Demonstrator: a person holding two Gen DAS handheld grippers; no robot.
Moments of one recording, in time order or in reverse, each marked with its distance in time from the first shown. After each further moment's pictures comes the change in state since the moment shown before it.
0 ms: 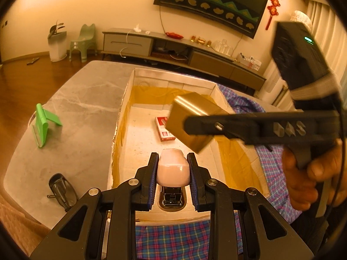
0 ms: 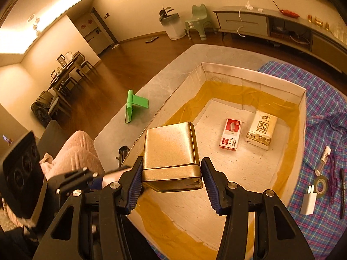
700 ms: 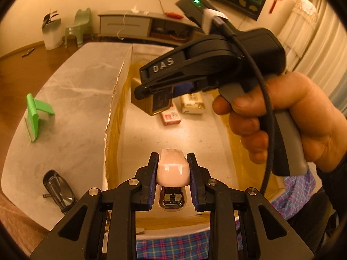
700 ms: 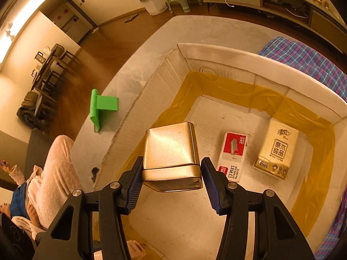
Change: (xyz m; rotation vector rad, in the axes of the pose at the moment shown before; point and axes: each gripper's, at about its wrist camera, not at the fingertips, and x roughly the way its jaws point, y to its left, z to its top) left arm 0.038 0.009 0.002 0.018 0.150 0.010; right arm 0.115 -0.032 0.067 0.071 0.198 -0.078
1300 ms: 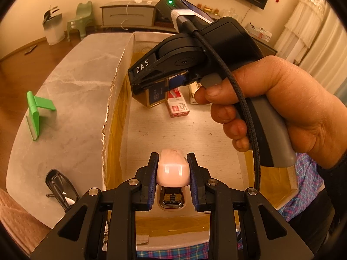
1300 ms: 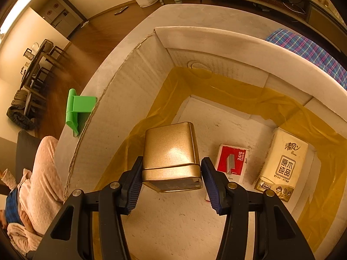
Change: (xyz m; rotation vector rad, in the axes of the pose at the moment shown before) left arm 0.015 -0.007 0.006 0.009 0.078 0.050; right arm 0.040 -0.010 0.021 0.024 0.035 -0.061
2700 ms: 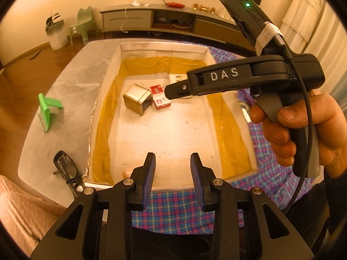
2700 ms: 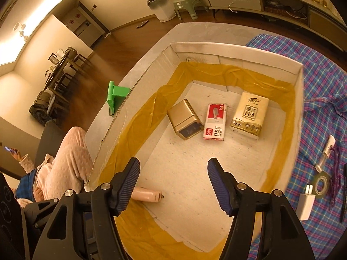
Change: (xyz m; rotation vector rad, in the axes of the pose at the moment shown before) left arm -0.055 -0.058 -0.021 0.037 0.002 0.050; right arm -0.123 -0.037 -0.108 -0.052 -0.121 0.144
